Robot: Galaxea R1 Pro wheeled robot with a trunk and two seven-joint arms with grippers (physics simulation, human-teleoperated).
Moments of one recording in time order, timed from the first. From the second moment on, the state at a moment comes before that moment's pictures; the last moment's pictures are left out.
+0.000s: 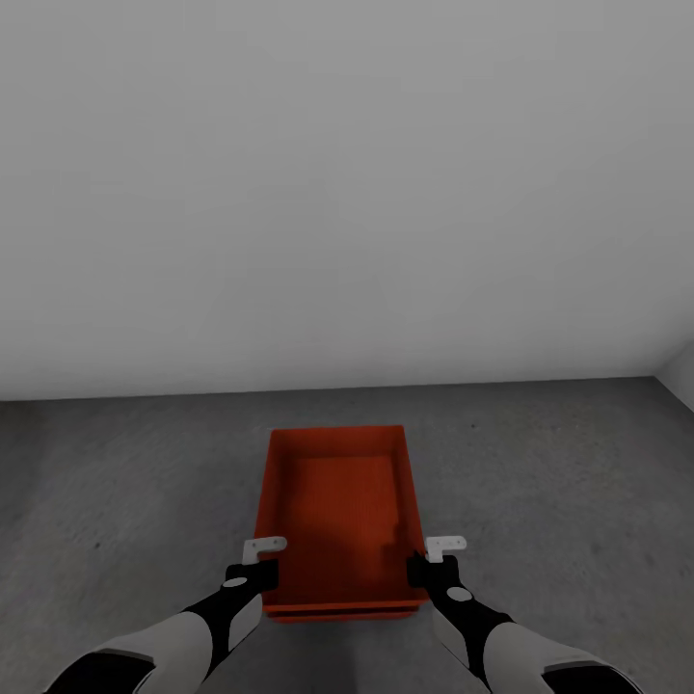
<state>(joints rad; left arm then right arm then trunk) -0.74 -0.11 -0.10 -0.04 0.17 -0.10 0.20 -0.71 0.11 0.05 -0.04 0.01 -0.27 -0.09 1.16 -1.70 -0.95</state>
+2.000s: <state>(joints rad) -0.74 -0.11 -0.08 -0.07 0.17 -0.10 0.21 -0.71 0.11 -0.02 -0.04 0.04 -0.28 -0.08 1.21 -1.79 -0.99</state>
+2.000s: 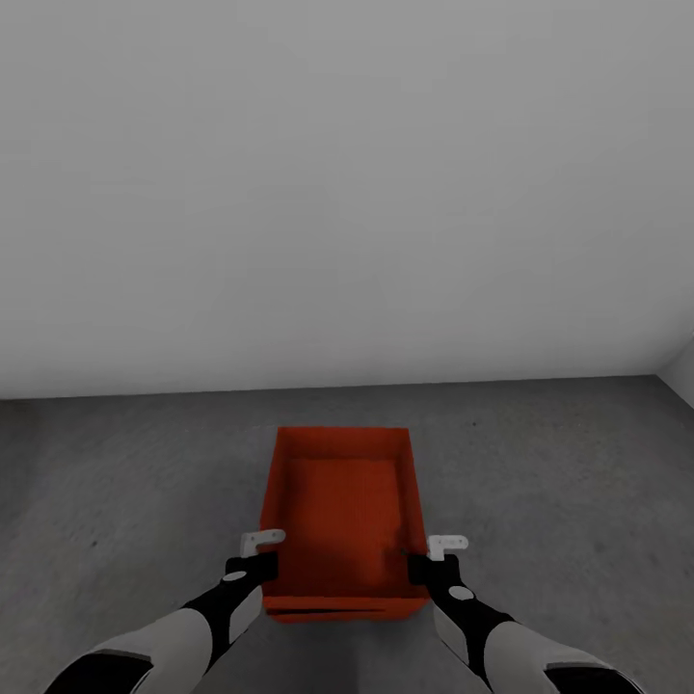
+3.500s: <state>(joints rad) -0.74 -0.10 -0.07 -0.08 0.18 -0.10 0.21 -0.71 0.11 -0.02 -0.04 0.03 -0.28 -0.09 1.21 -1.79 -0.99</state>
